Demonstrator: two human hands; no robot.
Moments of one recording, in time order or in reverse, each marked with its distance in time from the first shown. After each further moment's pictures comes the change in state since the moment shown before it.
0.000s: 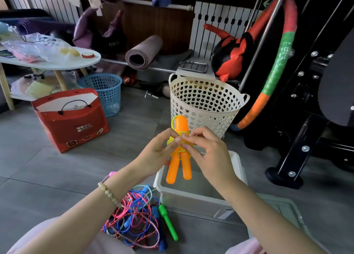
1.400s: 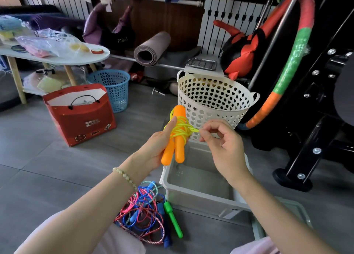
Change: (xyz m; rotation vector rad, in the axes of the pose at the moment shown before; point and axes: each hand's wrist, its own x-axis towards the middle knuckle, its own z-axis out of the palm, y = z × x) left_hand 0.027 -0.009 -0.016 -0.410 0.194 -0.398; right_hand 0.009 0.000 0.003 0.517 0.109 0.226
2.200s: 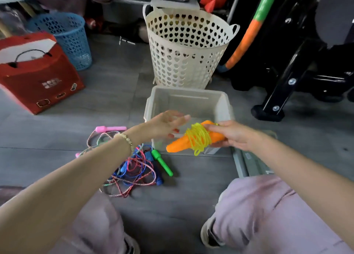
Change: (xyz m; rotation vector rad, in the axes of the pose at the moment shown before) left_hand 0.016 -0.112 0.020 0.713 -0.306 -0.105; right_hand -0.091 0.073 -0.079 0.024 -0.237 1.189
